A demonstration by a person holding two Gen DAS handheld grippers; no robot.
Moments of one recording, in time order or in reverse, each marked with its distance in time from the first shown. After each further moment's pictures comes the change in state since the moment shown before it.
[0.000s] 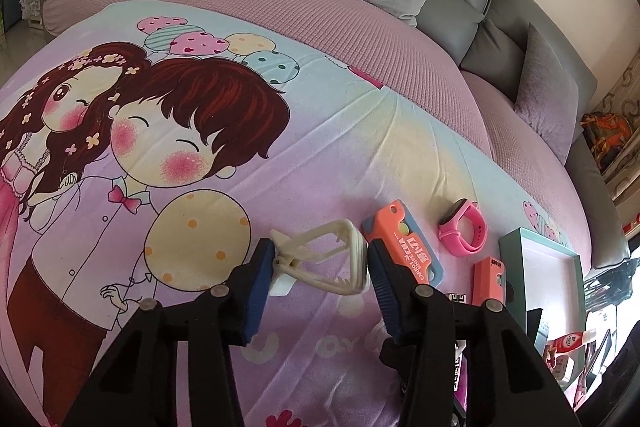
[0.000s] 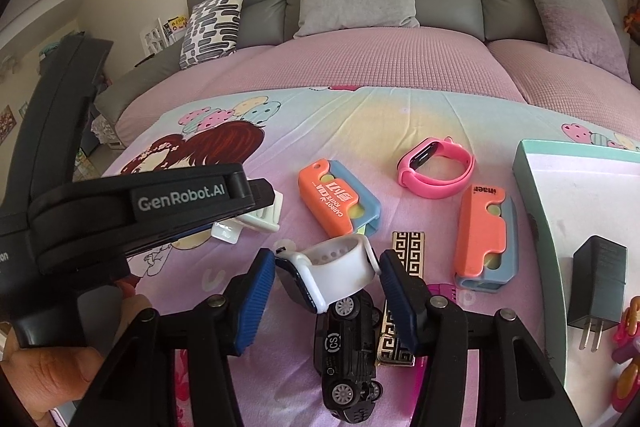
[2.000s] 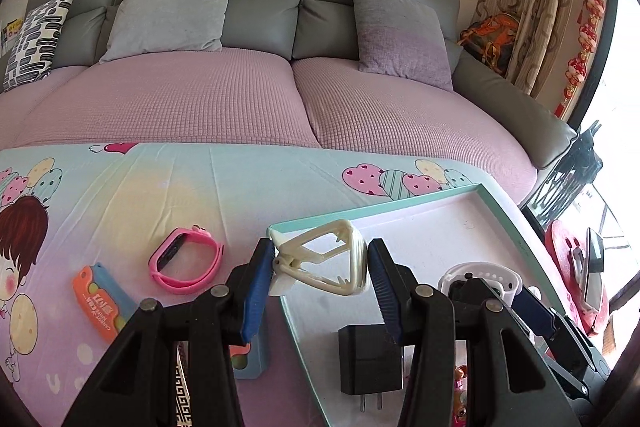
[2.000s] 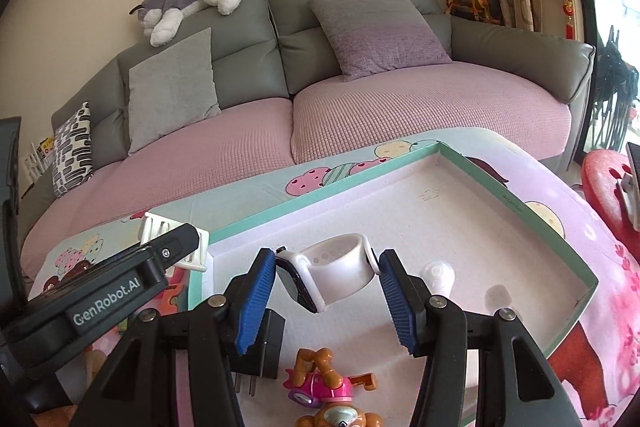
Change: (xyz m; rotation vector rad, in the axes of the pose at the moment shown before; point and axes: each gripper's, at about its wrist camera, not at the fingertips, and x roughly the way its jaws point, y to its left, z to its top) left arm 0.005 -0.215 -0.042 0.465 -0.088 -0.224; right arm -0.120 -0.186 -0.002 0.361 -0.237 -0.421
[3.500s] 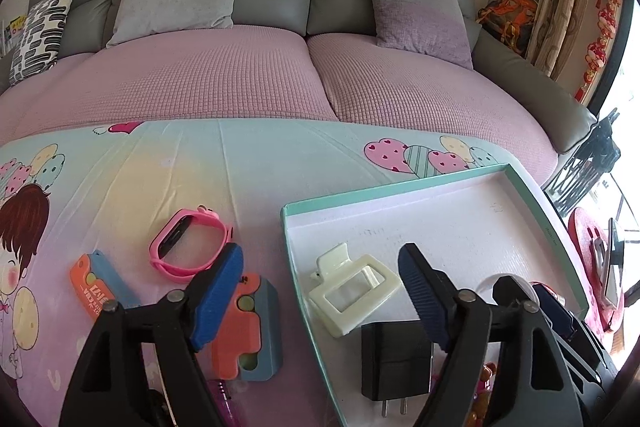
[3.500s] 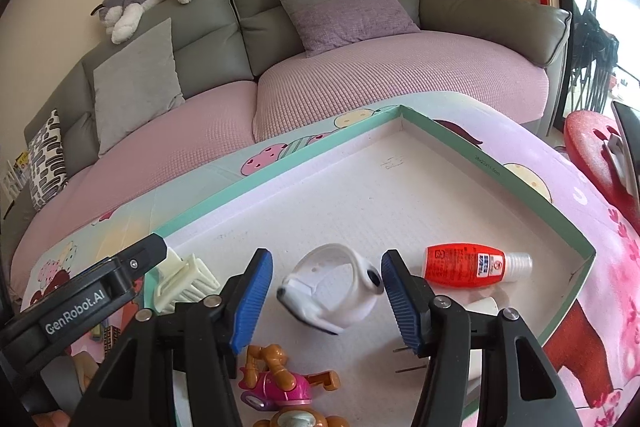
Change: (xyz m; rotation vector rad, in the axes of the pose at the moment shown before) left arm 0.022 0.006 -0.005 -0.011 0.071 0.073; right arm 0.021 -0.024 -0.005 0.087 0.074 -0.073
